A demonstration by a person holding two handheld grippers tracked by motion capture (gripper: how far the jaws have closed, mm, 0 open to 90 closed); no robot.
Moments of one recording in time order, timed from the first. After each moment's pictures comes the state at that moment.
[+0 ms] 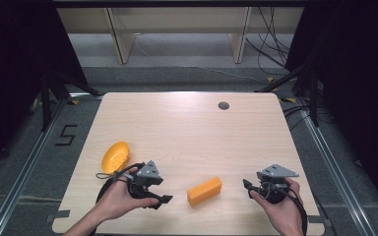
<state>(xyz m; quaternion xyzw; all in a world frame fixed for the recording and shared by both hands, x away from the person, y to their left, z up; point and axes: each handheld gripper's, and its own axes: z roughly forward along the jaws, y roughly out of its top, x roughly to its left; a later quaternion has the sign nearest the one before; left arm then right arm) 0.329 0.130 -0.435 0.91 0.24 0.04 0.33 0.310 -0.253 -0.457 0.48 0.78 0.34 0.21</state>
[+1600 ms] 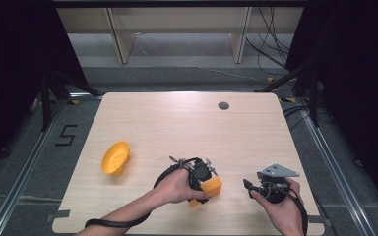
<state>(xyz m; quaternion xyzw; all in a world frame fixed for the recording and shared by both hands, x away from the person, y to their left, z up) 0.360 -0.013 -0.451 0.96 0.22 0.02 0.20 0.311 -0.254 -0.457 0.49 0.78 0.34 0.20</state>
